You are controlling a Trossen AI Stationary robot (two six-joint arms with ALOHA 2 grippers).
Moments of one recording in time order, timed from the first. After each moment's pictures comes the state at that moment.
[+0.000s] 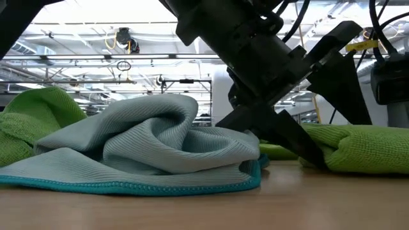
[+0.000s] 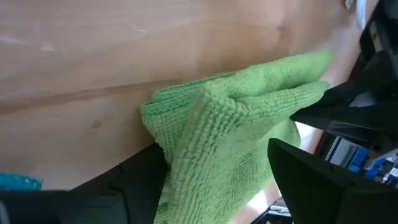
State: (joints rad) left arm -0.28 2.37 1.77 -0.22 -0.03 -1.89; right arm 0.71 1.29 0.24 0.01 0.08 1.42
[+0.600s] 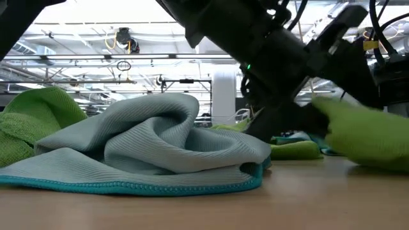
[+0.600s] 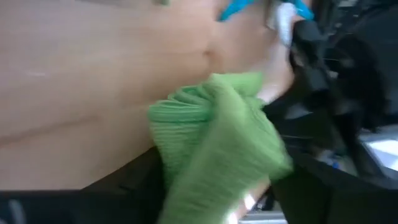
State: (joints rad) left arm -0.28 2.38 1.77 -0.04 -0.17 -1.81; right arm 0.71 1.29 0.23 0.02 0.08 1.43
